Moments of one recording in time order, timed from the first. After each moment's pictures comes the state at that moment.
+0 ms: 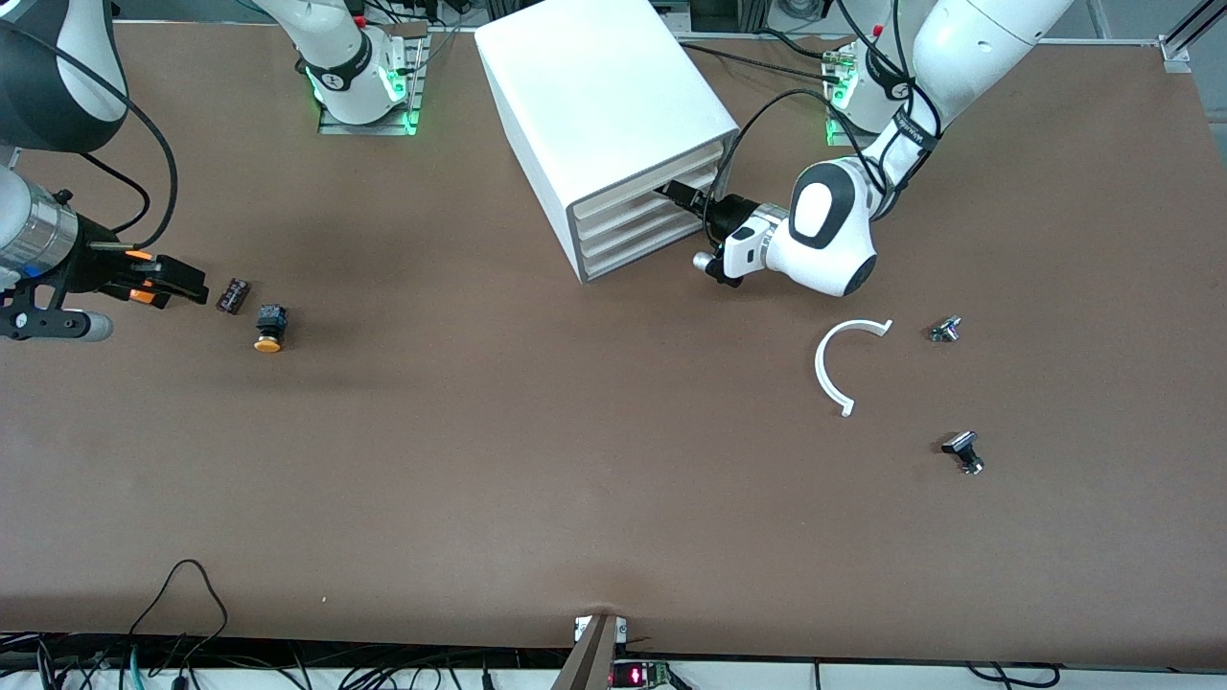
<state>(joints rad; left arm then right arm) 0.07 0.47 -0.60 -2.20 -1.06 1.98 0.46 0.01 0.15 0.00 -1.61 -0.03 1.70 0.04</state>
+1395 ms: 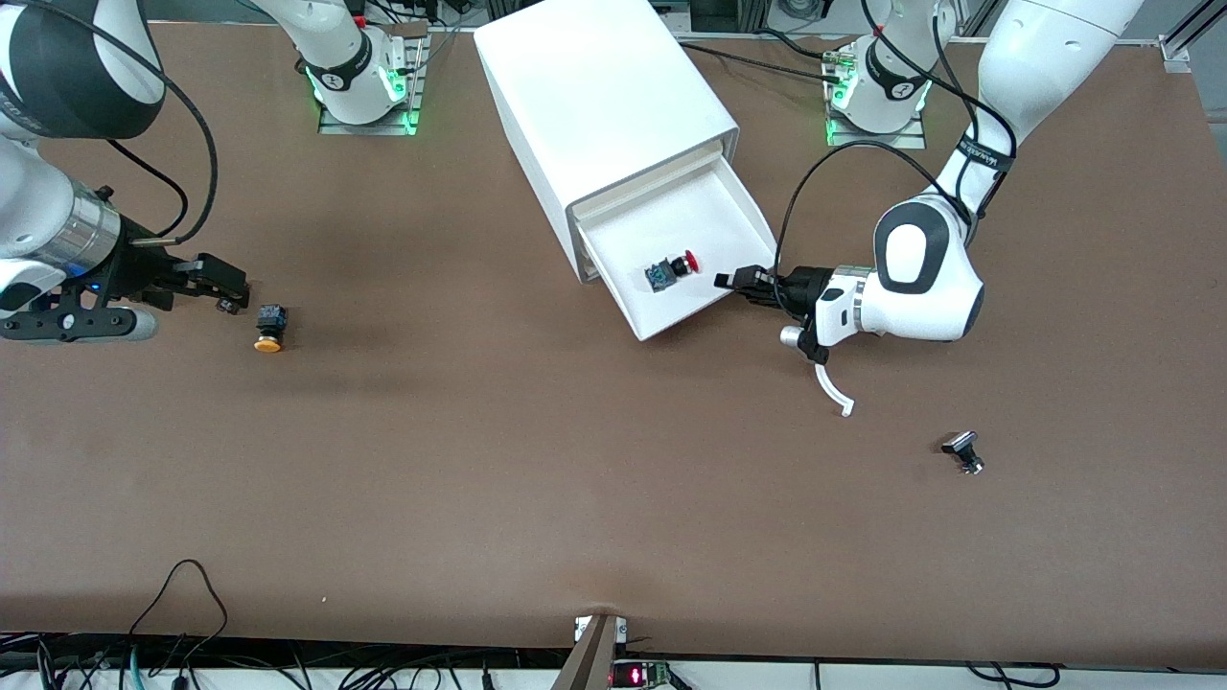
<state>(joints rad) 0.14 0.46 -0.44 -2.05 -1.00 2.05 0.56 0.09 0.16 0.00 -1.59 0.03 1.74 0.03</state>
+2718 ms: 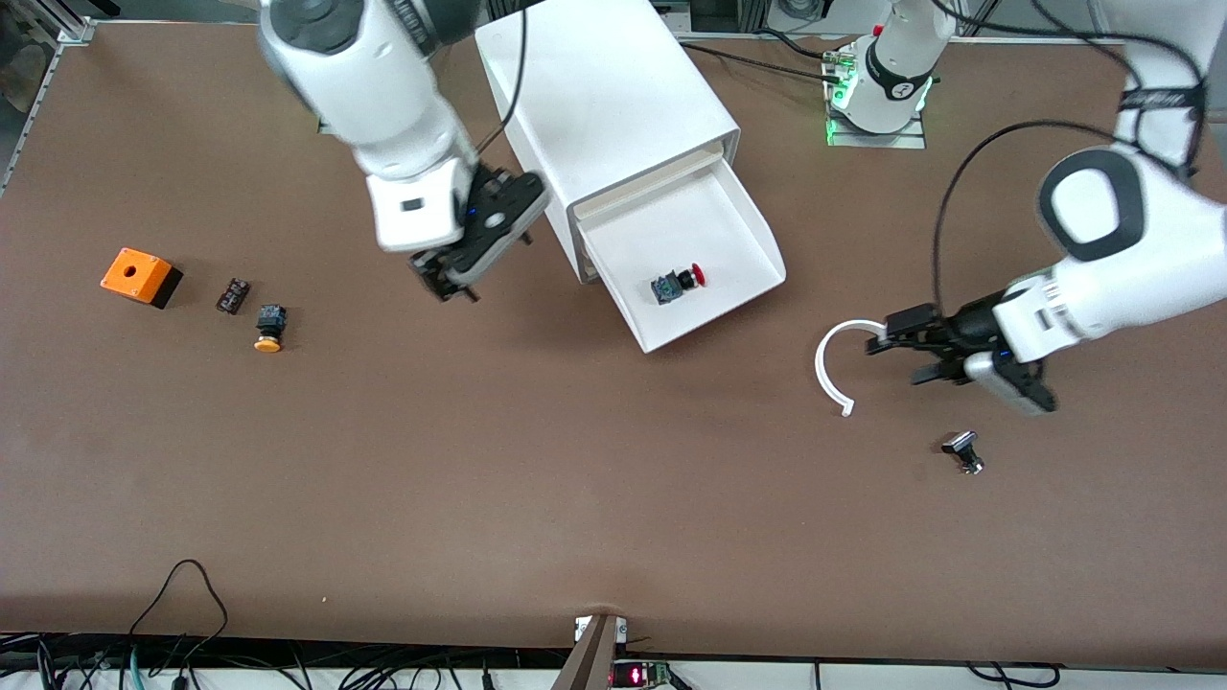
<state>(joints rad) 0.31 0.19 -0.33 -1.85 -0.48 2.08 0.52 0.57 0.27 0.09 -1.46 0.06 1.91 -0.38</state>
